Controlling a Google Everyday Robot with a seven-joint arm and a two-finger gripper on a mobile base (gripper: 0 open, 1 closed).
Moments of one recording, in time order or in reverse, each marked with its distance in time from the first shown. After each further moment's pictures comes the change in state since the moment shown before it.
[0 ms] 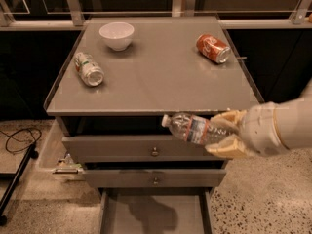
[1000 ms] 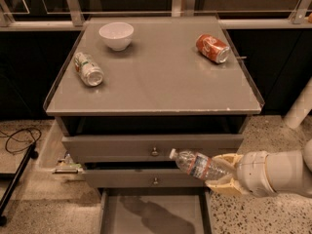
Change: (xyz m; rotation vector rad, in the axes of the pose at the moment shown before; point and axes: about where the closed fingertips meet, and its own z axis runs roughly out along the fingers) arm 0.096 0.057 0.062 -0.043 -0.015 0.200
